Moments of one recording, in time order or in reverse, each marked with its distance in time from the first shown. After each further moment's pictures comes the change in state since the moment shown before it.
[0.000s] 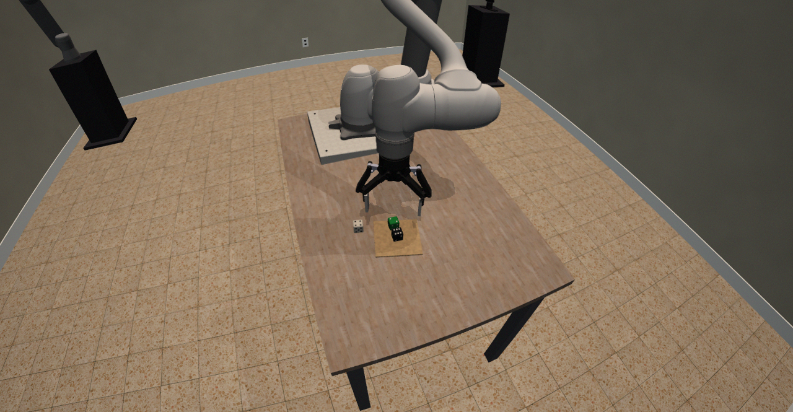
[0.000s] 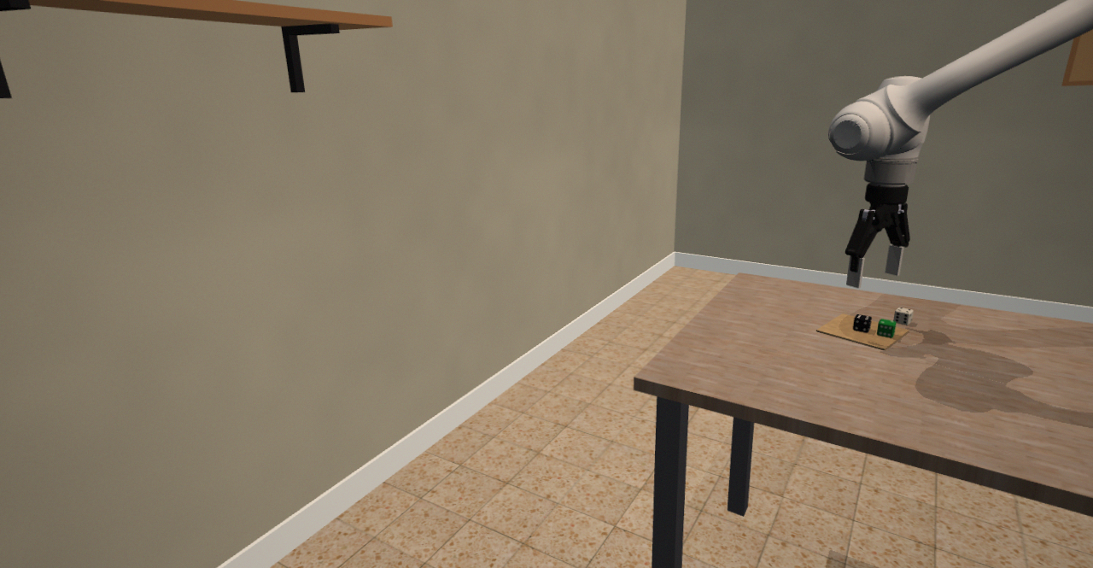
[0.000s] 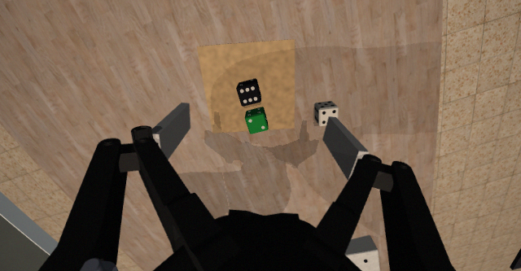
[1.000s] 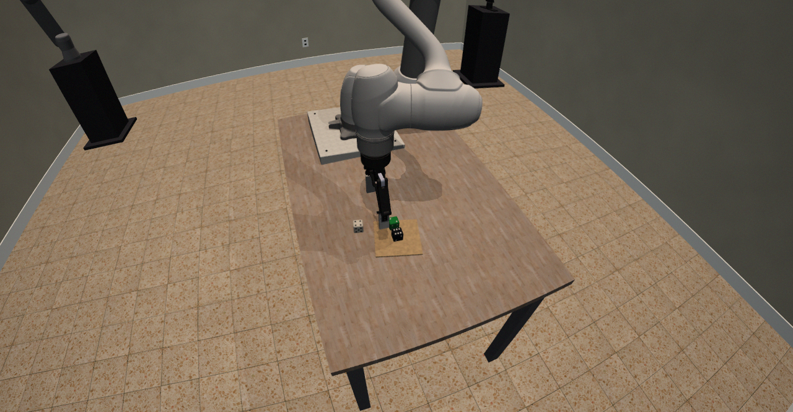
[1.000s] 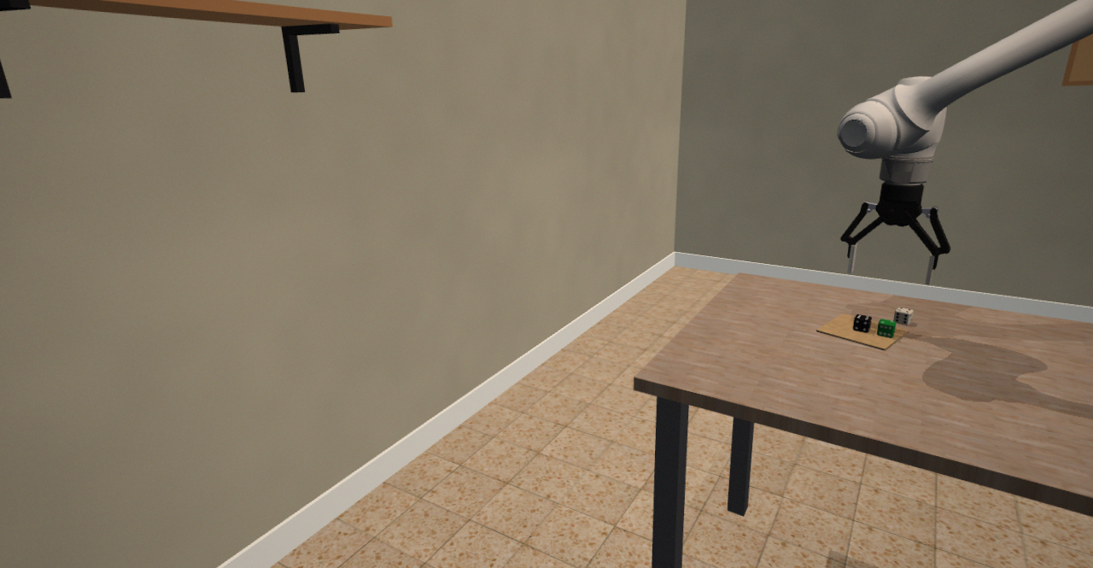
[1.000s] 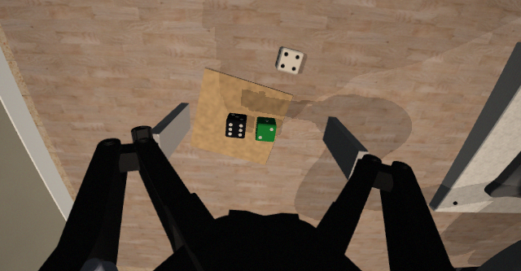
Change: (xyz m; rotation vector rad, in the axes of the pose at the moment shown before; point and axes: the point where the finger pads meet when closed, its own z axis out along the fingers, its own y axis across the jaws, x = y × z) arm -0.006 0.047 0.002 0.002 -0.001 1.196
